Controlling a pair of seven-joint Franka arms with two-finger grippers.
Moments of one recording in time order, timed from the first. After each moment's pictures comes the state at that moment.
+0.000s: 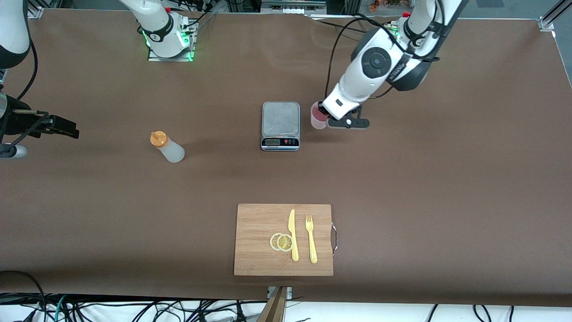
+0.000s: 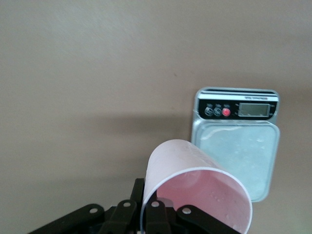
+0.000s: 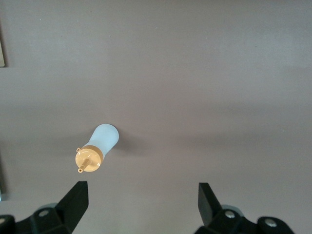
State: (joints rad) left arm -0.23 0.20 -0.48 -2.14 -0.19 2.32 -0.64; right arm -0.01 0.21 -0.03 -1.45 -0.02 1.56 -0.04
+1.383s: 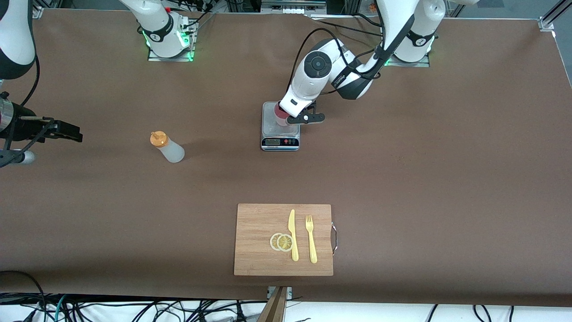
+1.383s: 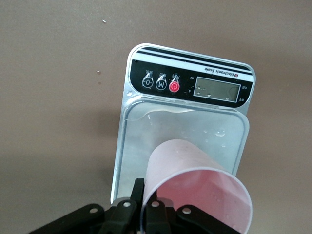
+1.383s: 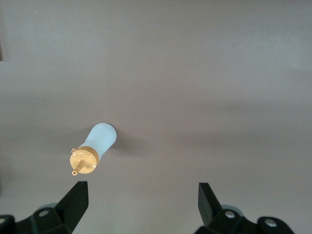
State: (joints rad) left arm -0.46 0.46 -0.43 -1.99 -0.09 2.45 -0.96; right arm -0.02 0.25 -0.03 -1.45 -0.02 1.57 -0.08
